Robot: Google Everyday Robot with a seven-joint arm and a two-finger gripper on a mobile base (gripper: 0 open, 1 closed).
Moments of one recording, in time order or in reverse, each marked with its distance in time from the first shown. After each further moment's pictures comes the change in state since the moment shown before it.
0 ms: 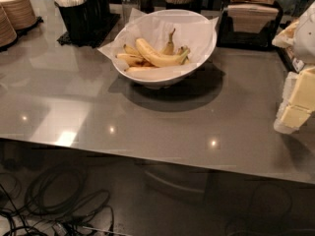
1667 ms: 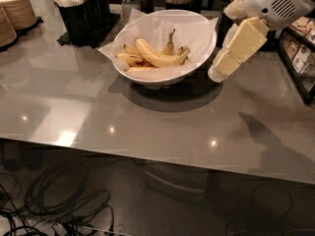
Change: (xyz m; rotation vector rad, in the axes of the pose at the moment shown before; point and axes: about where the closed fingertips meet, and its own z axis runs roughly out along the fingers) arm -0.116 -0.052 -0.001 -0.049 -0.374 0.088
